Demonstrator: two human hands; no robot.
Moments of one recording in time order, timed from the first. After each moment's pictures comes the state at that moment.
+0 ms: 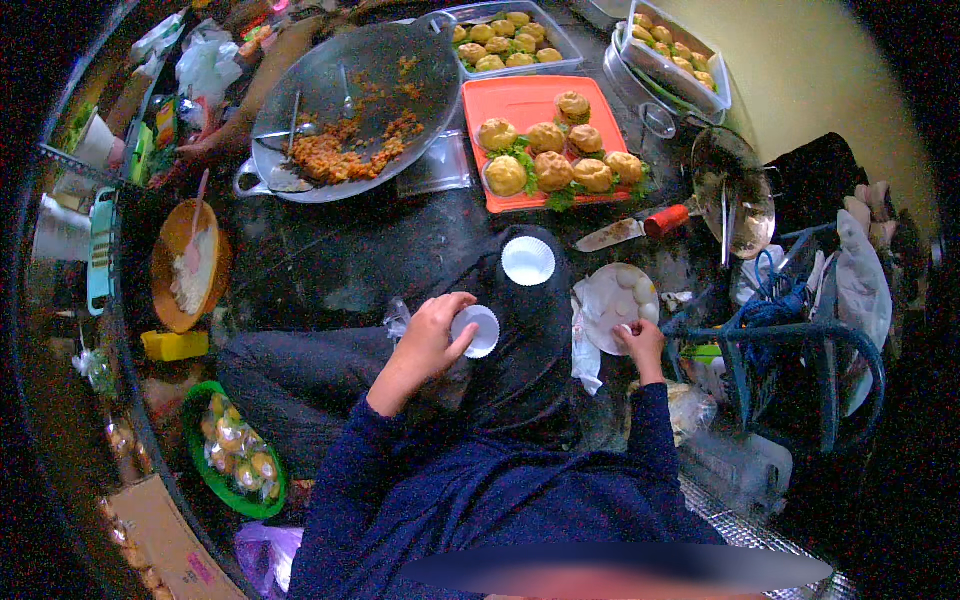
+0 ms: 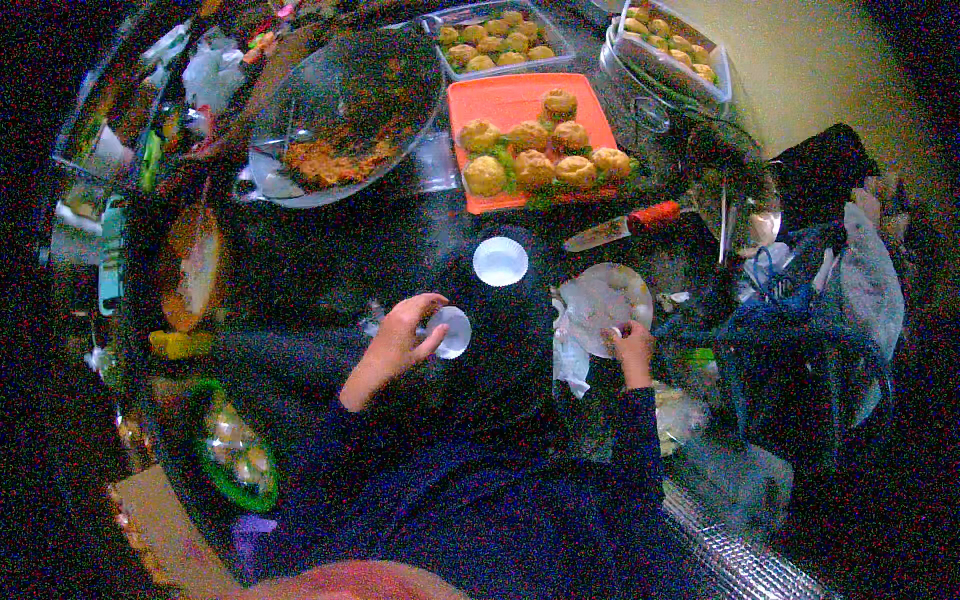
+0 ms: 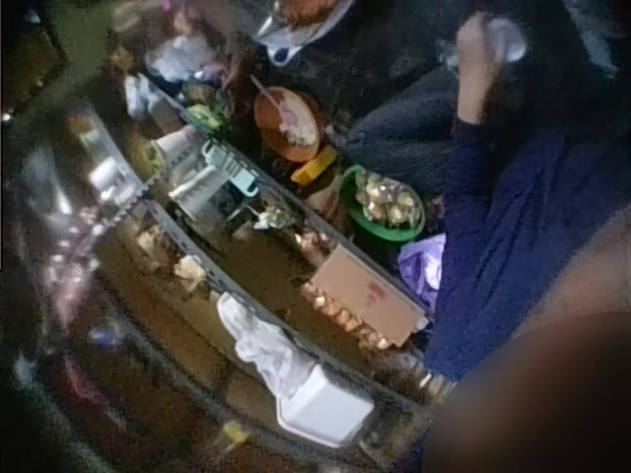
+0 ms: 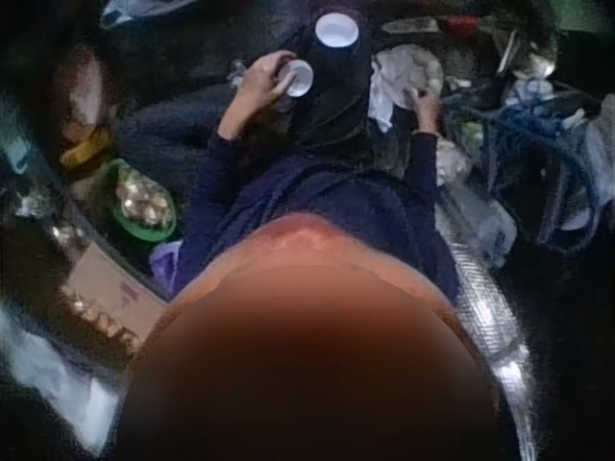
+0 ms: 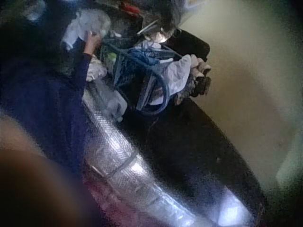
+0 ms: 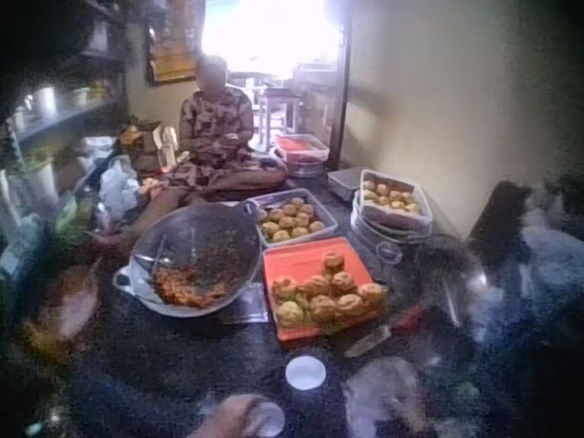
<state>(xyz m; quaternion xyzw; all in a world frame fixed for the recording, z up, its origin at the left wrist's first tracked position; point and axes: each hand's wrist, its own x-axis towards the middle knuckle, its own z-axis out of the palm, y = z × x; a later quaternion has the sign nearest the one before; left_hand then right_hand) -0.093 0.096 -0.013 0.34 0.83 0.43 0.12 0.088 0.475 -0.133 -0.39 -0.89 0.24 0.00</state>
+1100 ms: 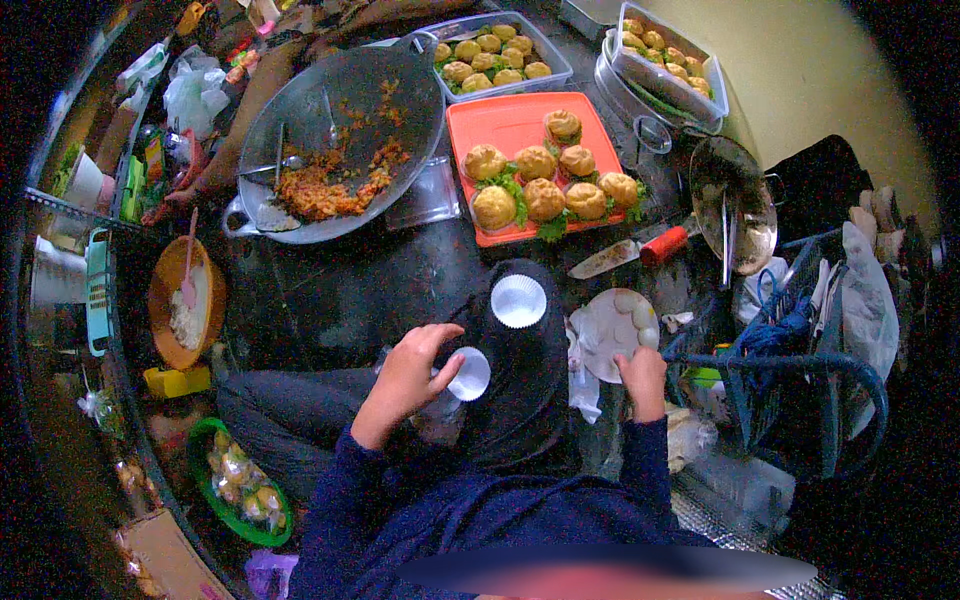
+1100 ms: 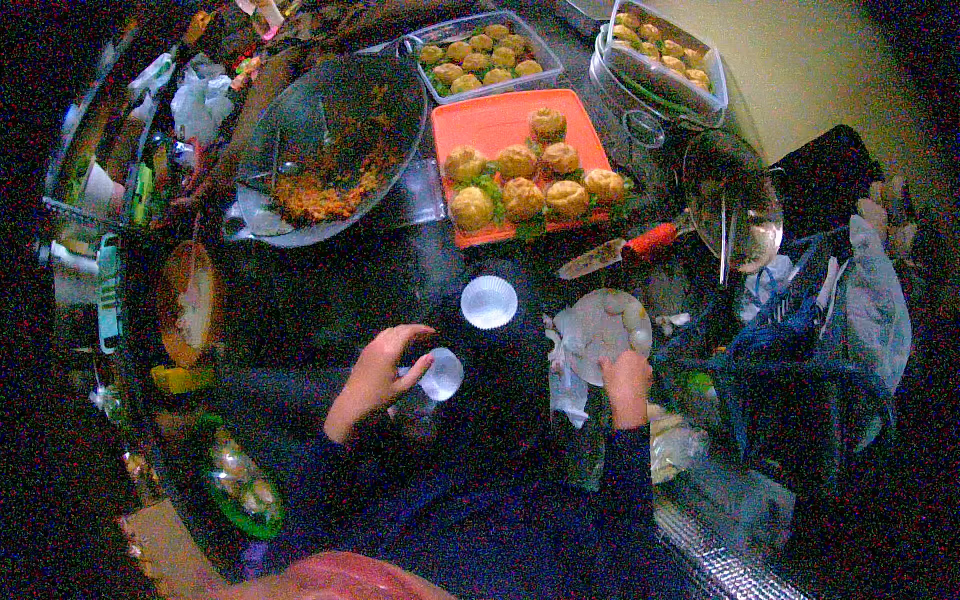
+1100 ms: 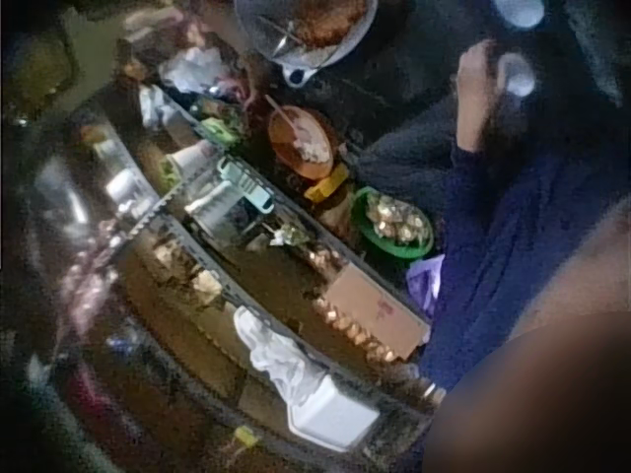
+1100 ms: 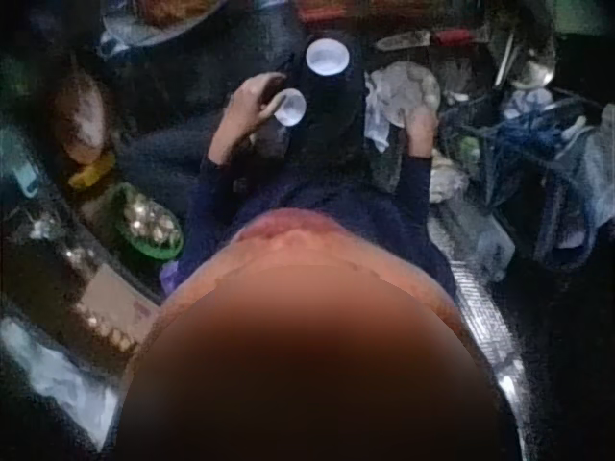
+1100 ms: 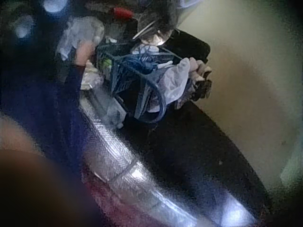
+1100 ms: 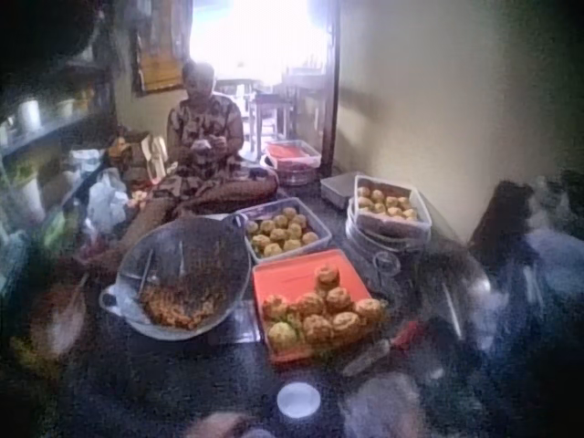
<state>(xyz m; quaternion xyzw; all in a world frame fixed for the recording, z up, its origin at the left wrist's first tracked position) -0.116 0.098 0.012 0.34 0.85 0.38 0.15 0.051 0.429 -0.054 -0.35 -0.93 0.09 -0.06</state>
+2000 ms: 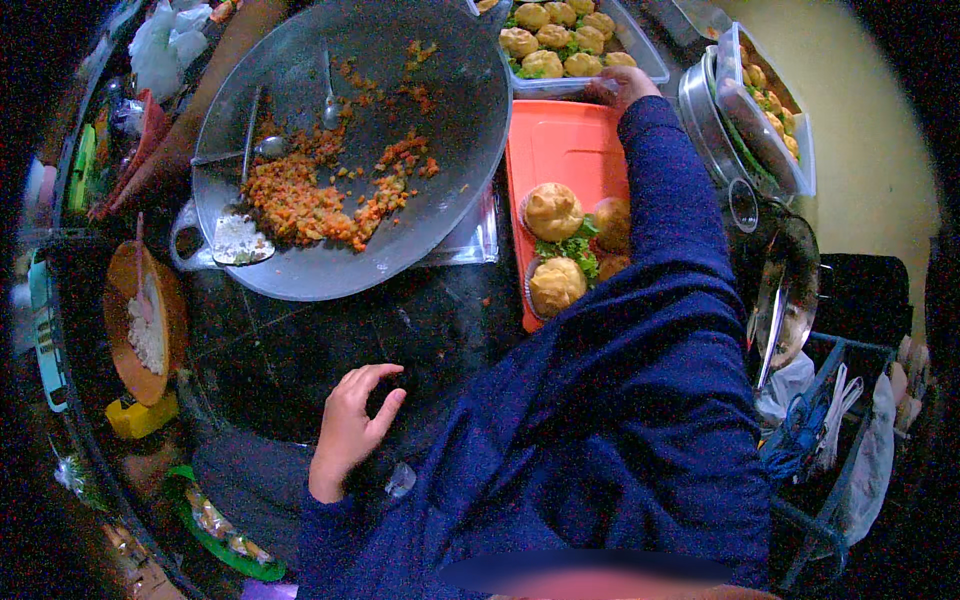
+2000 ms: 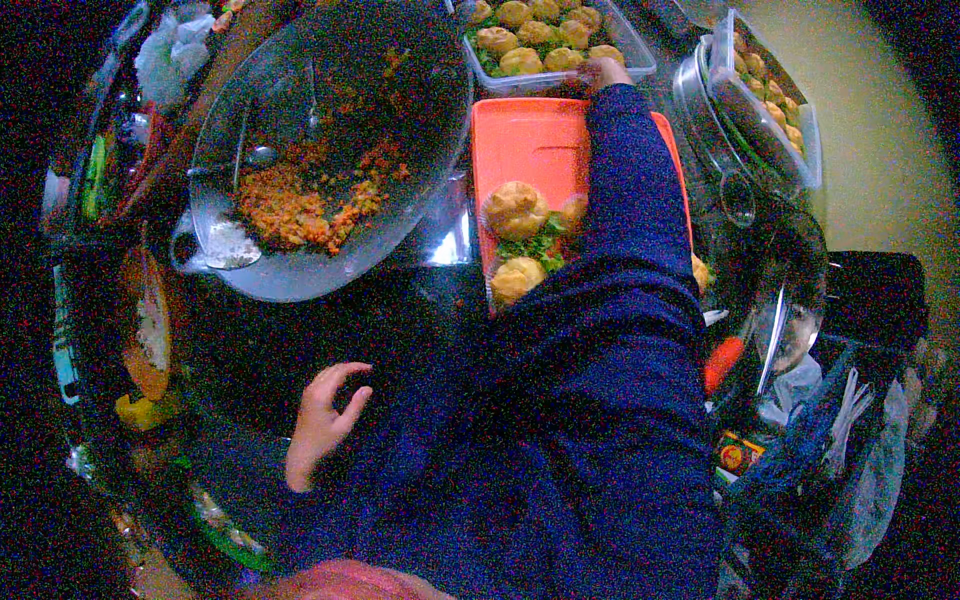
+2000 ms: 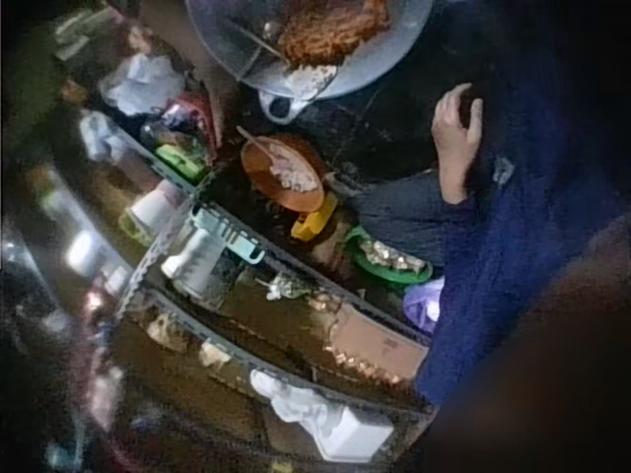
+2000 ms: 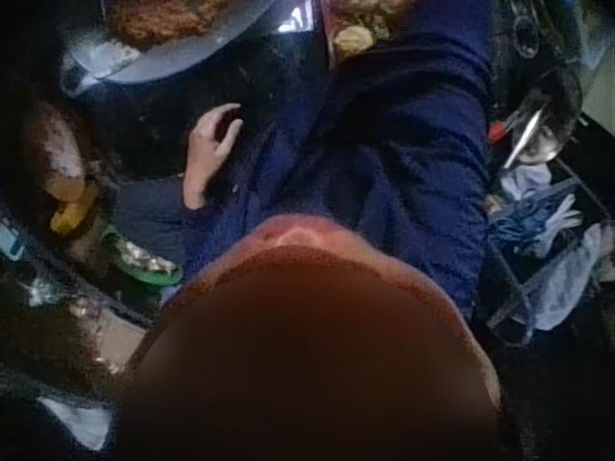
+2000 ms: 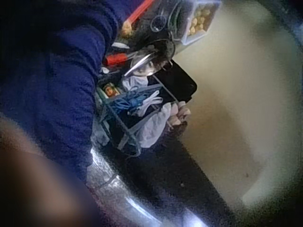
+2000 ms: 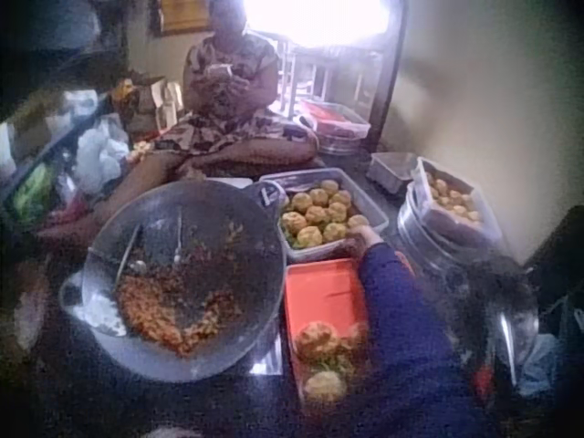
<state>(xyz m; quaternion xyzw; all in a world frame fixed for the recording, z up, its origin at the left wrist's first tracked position) -0.204 0.045 -0.037 0.15 0.89 0.39 0.19 -0.541 0.561 -0.140 -0.19 -0.60 0.78 0.08</state>
